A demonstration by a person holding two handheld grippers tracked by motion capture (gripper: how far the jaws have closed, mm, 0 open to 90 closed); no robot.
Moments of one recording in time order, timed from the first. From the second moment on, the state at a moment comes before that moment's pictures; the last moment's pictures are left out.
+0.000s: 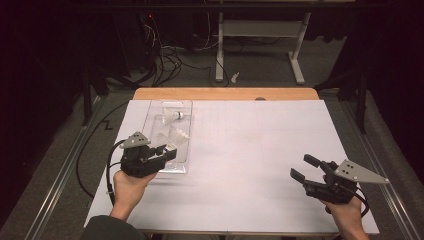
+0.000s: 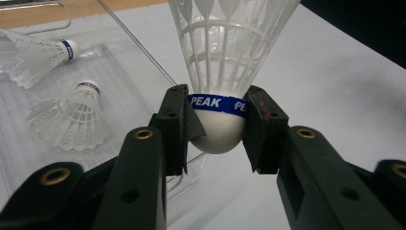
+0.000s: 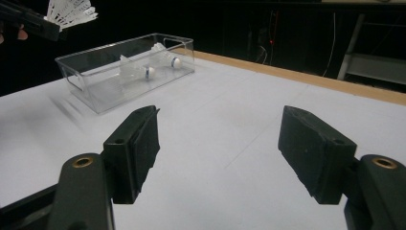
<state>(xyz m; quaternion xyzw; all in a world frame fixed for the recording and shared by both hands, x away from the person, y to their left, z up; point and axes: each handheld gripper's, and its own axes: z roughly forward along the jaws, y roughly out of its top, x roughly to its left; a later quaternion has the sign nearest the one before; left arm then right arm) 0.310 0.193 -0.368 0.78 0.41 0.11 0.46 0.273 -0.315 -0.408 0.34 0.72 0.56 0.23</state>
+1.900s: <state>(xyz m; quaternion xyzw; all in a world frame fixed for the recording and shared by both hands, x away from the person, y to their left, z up) 0.411 0.208 -0.375 0.77 0.53 0.11 0.34 0.266 -0.318 -0.425 0.34 0.72 0.55 0.24</state>
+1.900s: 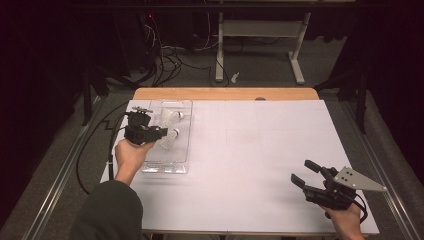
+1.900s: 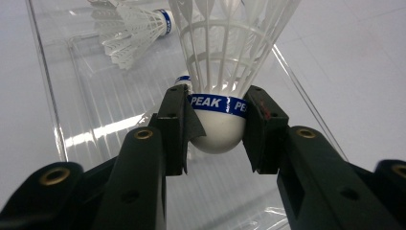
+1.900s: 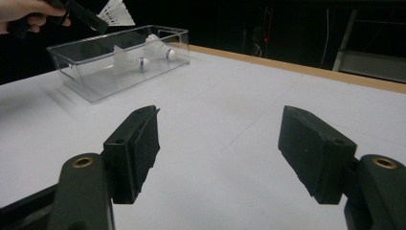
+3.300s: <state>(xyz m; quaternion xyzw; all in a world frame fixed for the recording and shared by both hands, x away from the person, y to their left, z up) 0.409 0.203 -0.375 0.78 0.52 0.14 0.32 0.266 -0.322 -0.426 0.35 0.72 0.55 0.25</state>
